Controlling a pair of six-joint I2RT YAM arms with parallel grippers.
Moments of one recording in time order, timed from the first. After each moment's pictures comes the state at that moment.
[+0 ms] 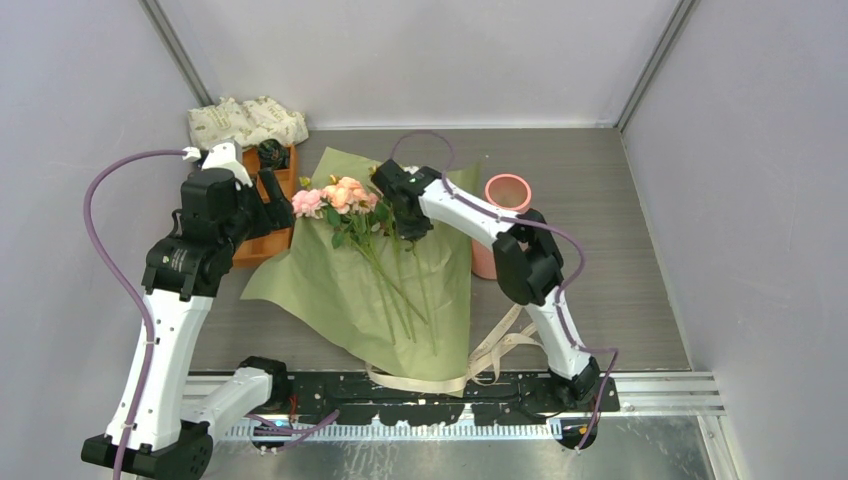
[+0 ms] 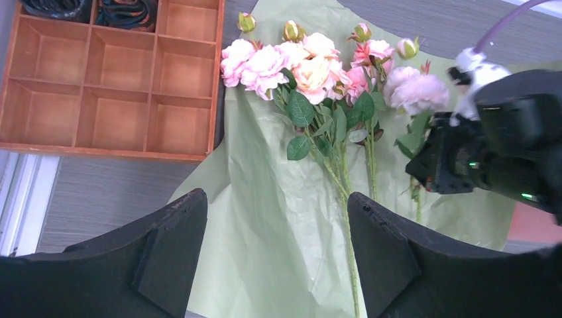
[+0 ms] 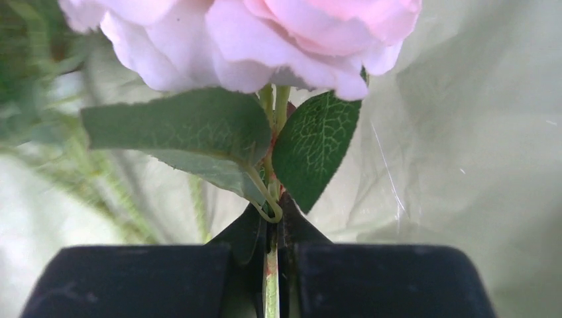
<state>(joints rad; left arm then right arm) -0.20 0.94 1.32 -0.89 -0.18 -0.35 0.78 2.26 1.95 -0.95 0.24 0.54</state>
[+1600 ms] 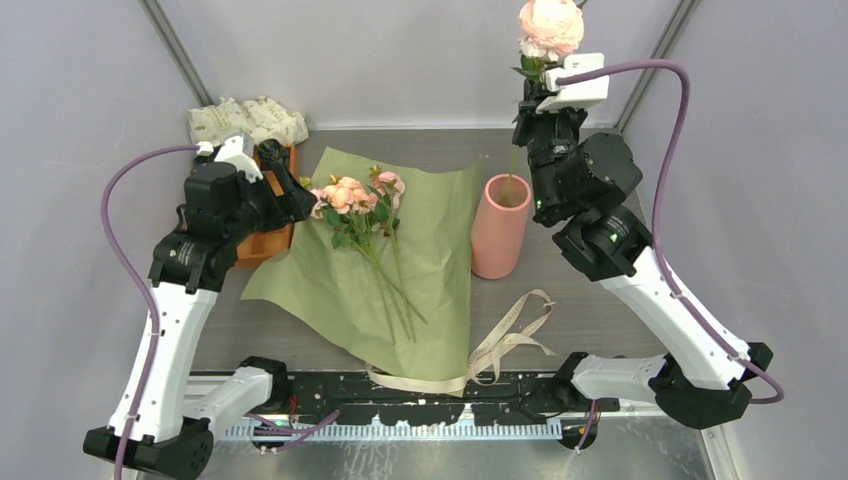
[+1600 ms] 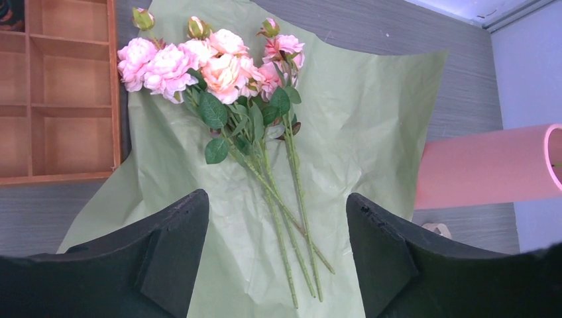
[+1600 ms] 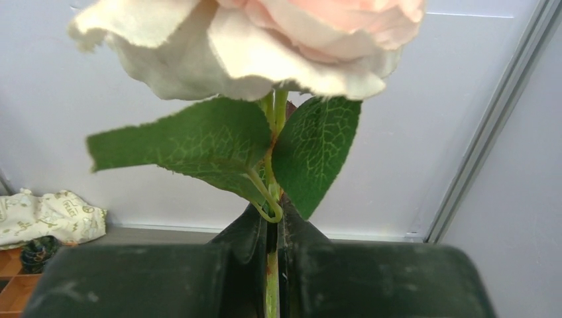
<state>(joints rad) -0.20 0.96 1.30 -0.79 0.05 -0.45 0.82 1.18 1.61 -0.03 0.74 -0.28</state>
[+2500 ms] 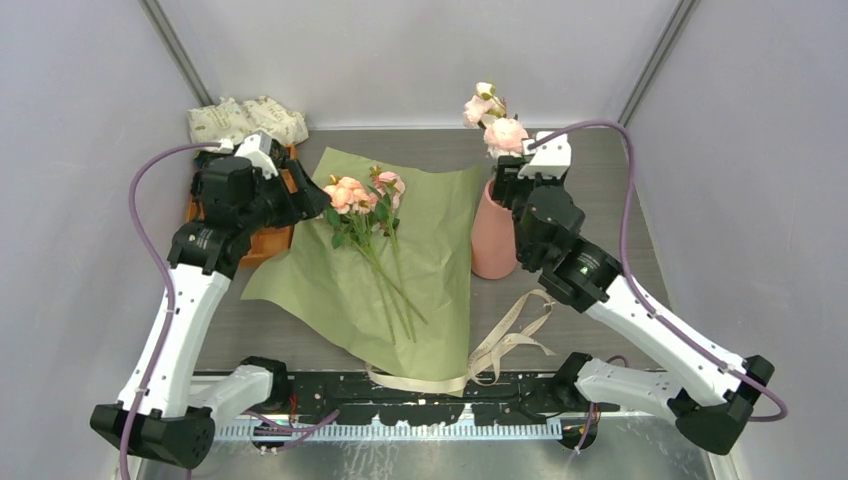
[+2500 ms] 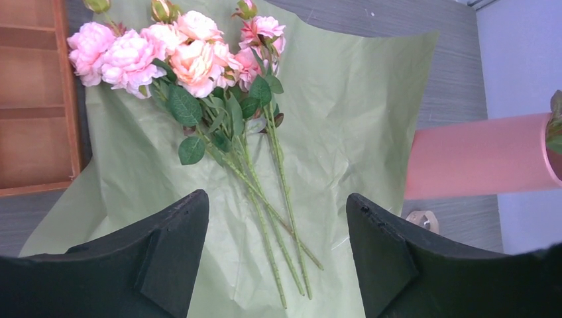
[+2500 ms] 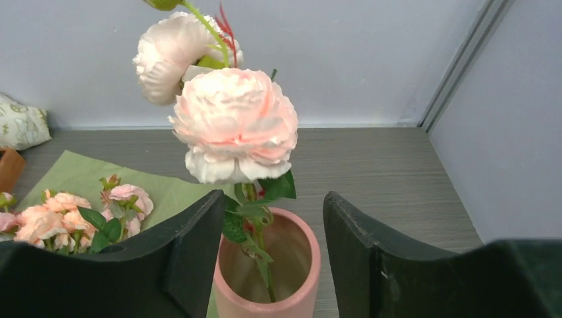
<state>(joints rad) -0.20 1.02 1.24 -0.70 0.14 -0.46 0.81 1.03 1.11 -0.06 0.86 -0.05</state>
